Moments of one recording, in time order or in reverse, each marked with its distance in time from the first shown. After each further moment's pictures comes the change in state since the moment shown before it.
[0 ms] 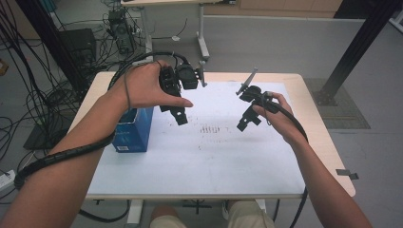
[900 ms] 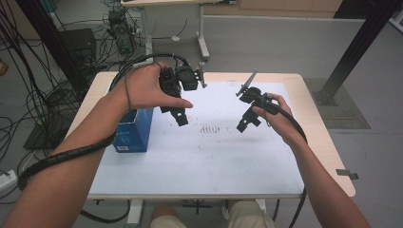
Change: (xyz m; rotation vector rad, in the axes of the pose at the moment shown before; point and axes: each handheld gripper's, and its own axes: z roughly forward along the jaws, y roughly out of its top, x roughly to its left) left arm 0.004 -0.002 0.004 -0.007 -0.011 0.002; right arm -0.002 -0.002 0.003 0.002 0.009 0.005
